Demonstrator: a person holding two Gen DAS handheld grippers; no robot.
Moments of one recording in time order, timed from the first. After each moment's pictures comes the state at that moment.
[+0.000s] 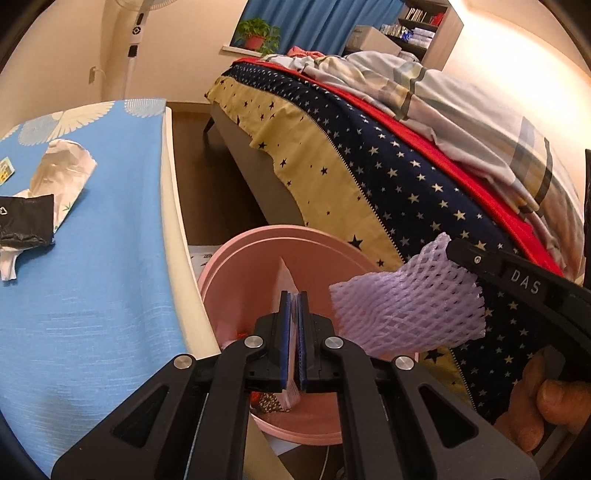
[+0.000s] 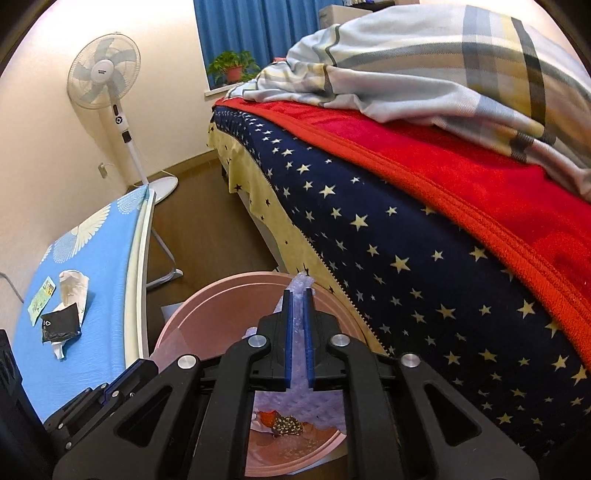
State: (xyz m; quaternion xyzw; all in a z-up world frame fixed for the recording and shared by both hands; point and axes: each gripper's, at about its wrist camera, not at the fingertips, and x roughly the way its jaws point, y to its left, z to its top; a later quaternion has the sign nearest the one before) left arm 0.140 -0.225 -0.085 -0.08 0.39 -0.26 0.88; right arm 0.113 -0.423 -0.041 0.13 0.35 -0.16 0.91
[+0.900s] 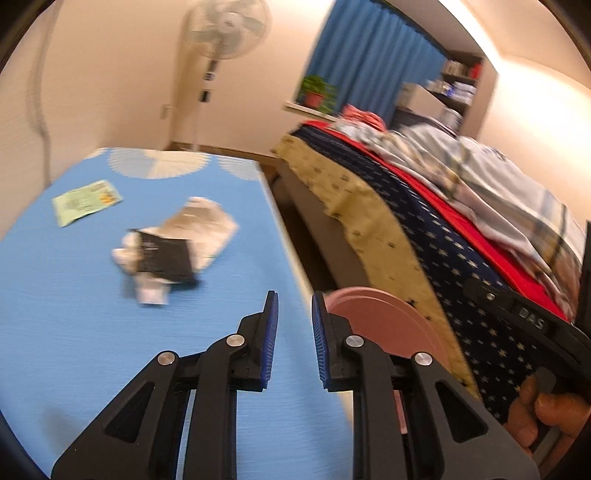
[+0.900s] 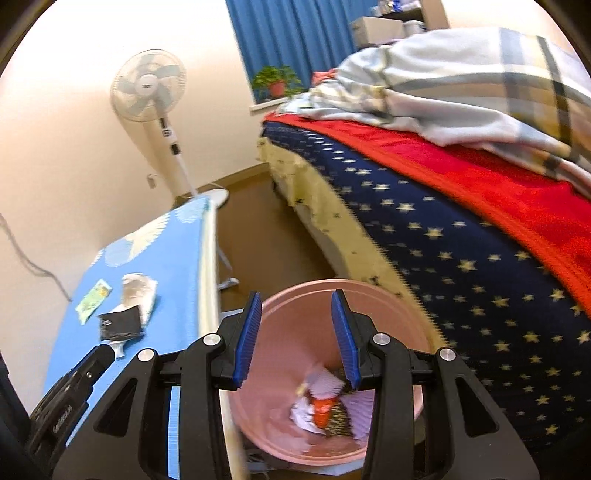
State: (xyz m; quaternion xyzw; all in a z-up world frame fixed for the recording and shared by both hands) left arm 0.108 -0.107 -0.036 -0.13 0.30 -0.13 0.94; right arm 0.100 -0.364 -0.016 0.15 0.30 -0.06 0.94
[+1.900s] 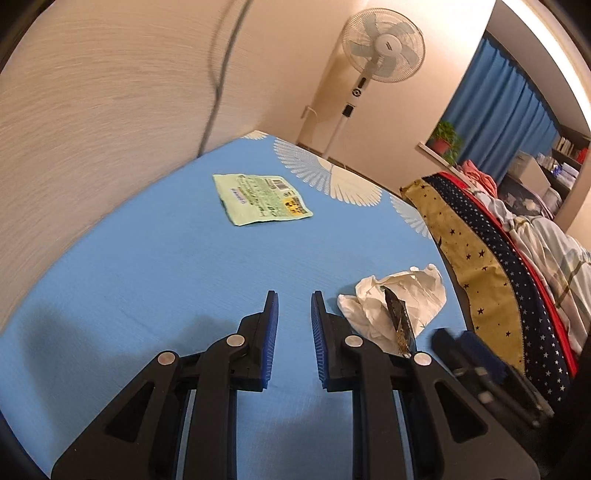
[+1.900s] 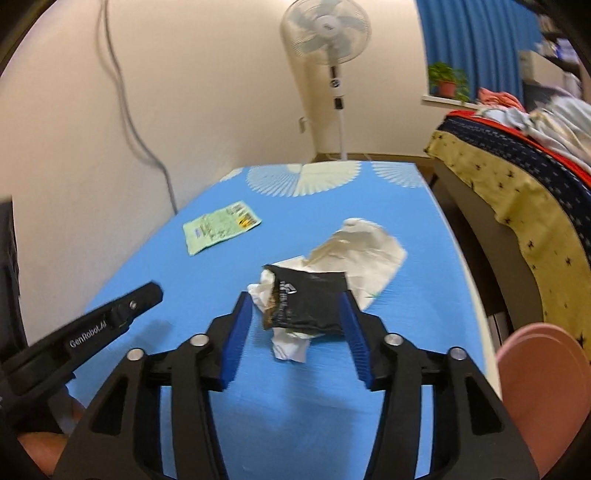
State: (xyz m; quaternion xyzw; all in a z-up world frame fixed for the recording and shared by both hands) left arm 0.158 0.068 -0.071 -0.23 0.31 0.05 0.92; right arm 0.194 -0.116 -0.064 0.01 0.32 0.18 0.93
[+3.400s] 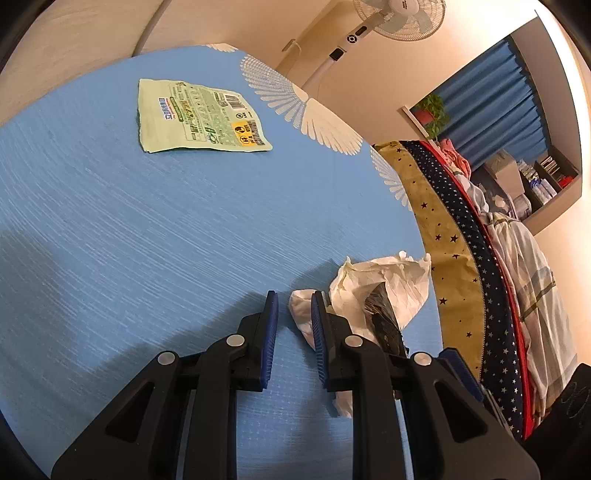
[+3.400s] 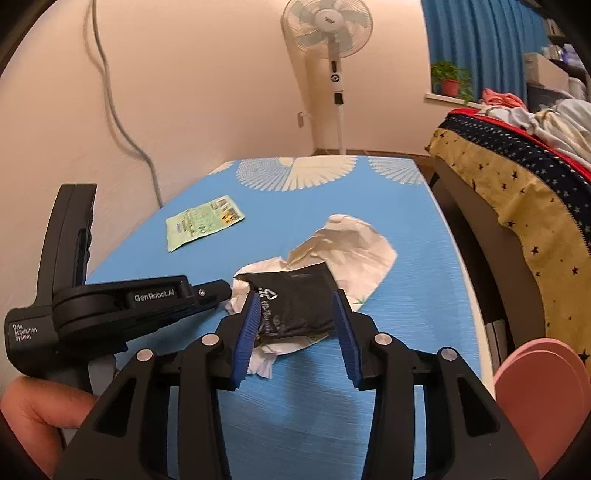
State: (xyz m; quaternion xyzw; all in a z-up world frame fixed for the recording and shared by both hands) left arm 0.238 0.057 -0.124 -0.34 0.39 -0.05 0.86; right arm 0.215 -0.133 -0.074 0.00 0.32 0.18 0.93
